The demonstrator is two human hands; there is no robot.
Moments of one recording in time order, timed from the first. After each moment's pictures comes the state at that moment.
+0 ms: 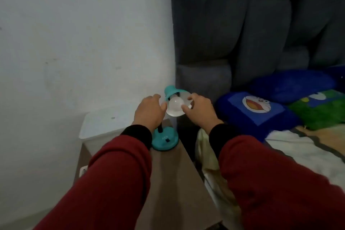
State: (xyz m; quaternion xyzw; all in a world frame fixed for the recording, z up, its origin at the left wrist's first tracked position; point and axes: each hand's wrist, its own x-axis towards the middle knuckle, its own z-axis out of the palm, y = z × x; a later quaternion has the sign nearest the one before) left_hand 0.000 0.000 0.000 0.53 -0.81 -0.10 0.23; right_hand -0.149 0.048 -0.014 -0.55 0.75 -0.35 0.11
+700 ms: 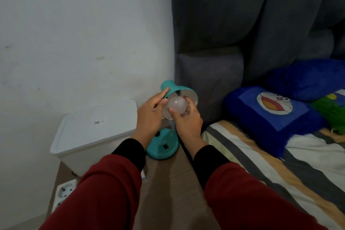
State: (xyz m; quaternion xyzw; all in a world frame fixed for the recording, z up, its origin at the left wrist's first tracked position) left_hand -0.030 -0.065 -0.051 0.44 -0.73 -0.31 0.41; right_hand -0.126 -0.030 -0.086 -0.36 0.68 -0.59 0.22
